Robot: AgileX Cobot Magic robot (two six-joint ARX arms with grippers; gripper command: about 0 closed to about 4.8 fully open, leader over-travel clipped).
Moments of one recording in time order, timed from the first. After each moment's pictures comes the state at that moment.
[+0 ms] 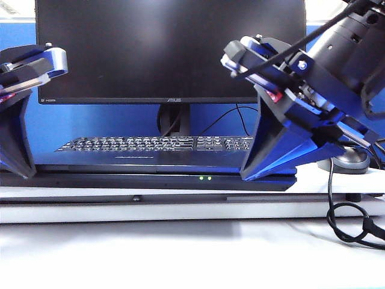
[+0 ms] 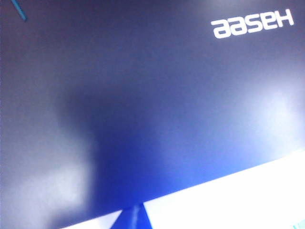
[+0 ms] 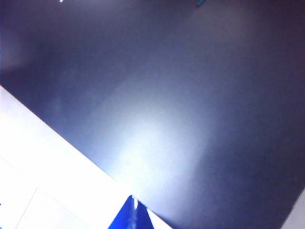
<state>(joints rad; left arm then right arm) -0.53 1.01 0.59 -0.48 0.01 -0.19 0.83 1.15 0.54 -0.14 -0.01 0.47</state>
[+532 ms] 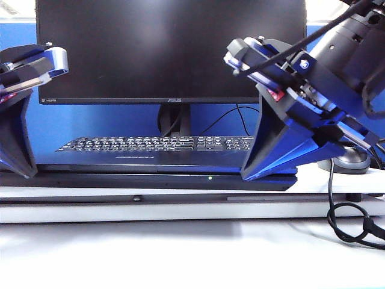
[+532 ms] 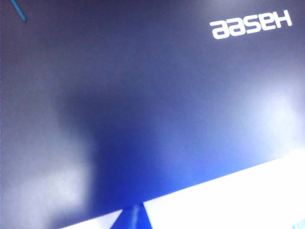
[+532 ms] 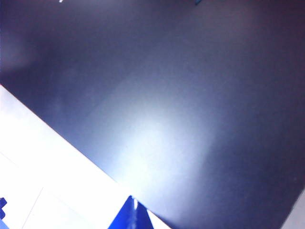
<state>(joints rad) -0.53 1.01 0.59 -0.47 0.01 -0.19 0.80 1.15 0.54 -0.13 -0.04 0.47</state>
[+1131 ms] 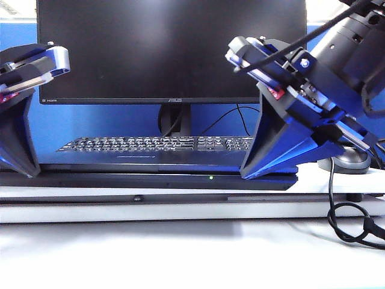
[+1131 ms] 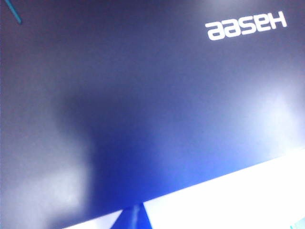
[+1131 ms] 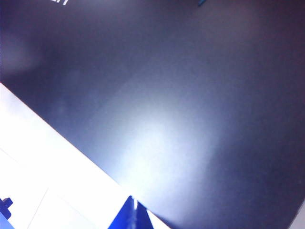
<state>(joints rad) -0.54 1.01 0.58 -0.45 0.02 -0.19 0.78 1.15 0.54 -0.12 -0.07 0.47</state>
